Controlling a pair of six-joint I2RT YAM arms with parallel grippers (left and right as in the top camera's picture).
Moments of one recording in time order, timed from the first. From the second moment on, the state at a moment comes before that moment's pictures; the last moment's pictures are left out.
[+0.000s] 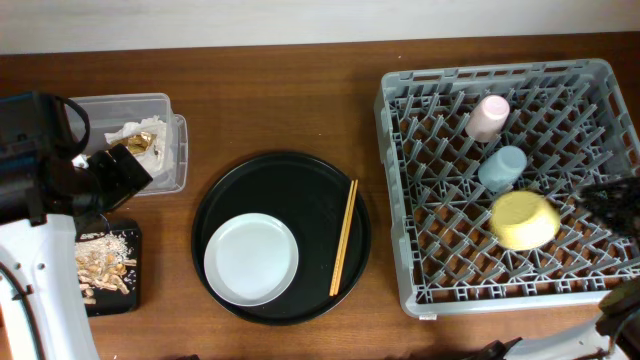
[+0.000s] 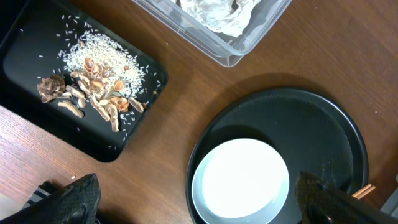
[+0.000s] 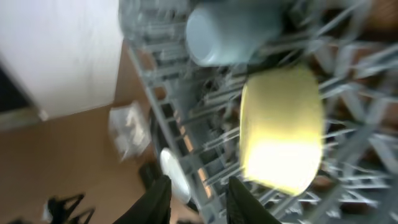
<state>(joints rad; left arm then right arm) 0.25 1.41 1.71 -1.50 -0.05 -0.44 -1.00 1.88 1.65 -1.69 -0.87 -0.41</state>
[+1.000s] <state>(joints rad) 0.25 1.41 1.71 -1.50 -0.05 -0.44 -0.50 1.62 1.30 -1.22 -0.19 0.12</state>
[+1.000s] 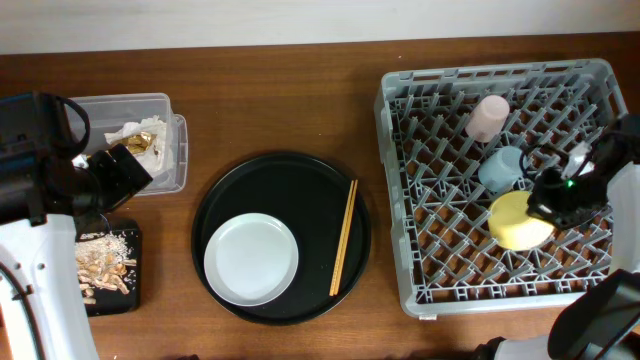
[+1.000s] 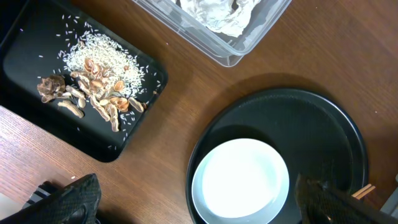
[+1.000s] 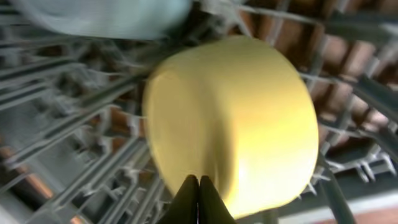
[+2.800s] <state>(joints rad) 0.25 1.41 1.71 -1.50 -0.05 -0.44 0.67 1.82 1.47 -0.99 -0.03 0.83</state>
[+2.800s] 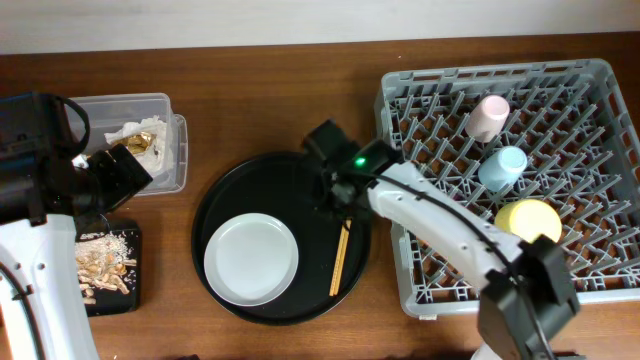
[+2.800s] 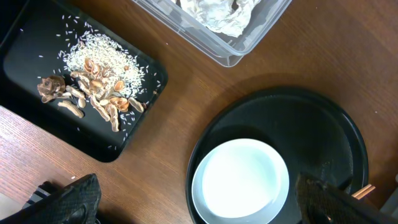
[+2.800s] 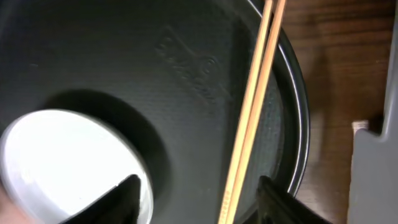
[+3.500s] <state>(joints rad) 0.25 1.41 1.71 -1.50 -0.05 -0.44 0.73 2.02 1.47 -0.98 0.00 0.94</state>
